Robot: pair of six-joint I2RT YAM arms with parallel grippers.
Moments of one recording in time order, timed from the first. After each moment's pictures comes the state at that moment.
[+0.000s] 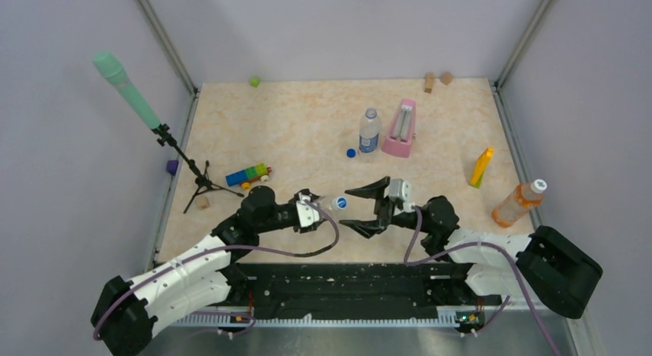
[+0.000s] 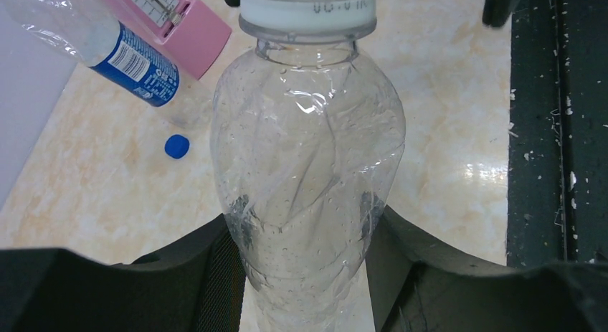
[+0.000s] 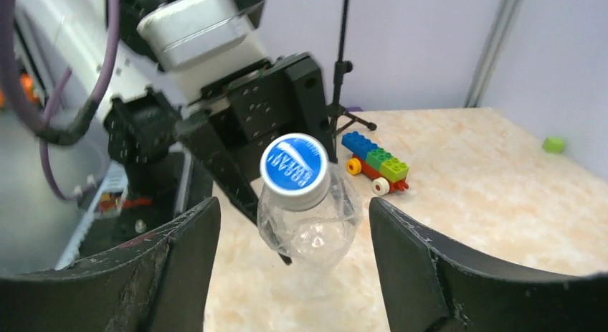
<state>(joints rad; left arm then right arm) -0.73 0.82 0.40 0.13 0.50 0.52 0.83 1.15 0.24 1.22 -0.59 0.01</state>
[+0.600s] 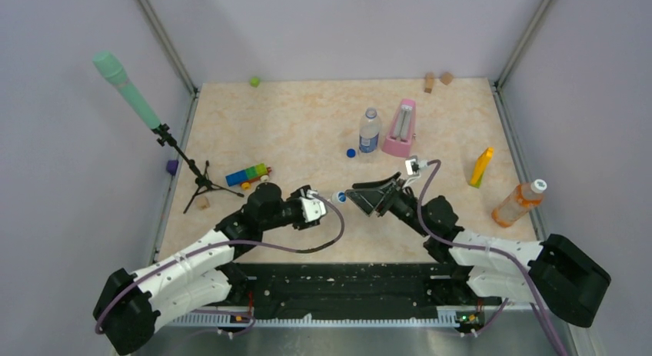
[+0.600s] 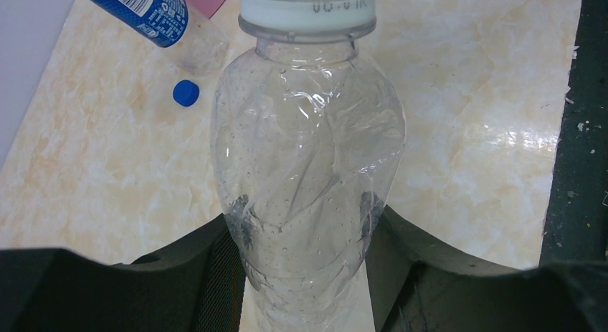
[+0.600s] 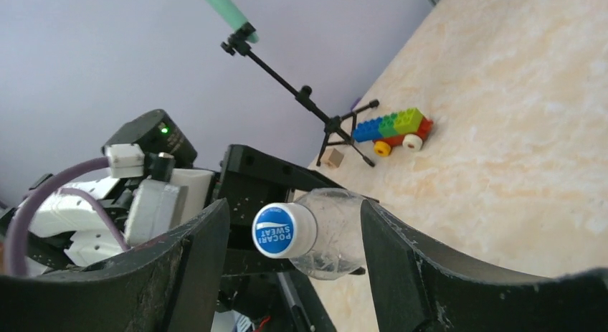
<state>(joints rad) -0.74 0.87 0.43 0.07 0.35 0.55 0.85 1.05 0.24 1.08 -0.07 0.80</state>
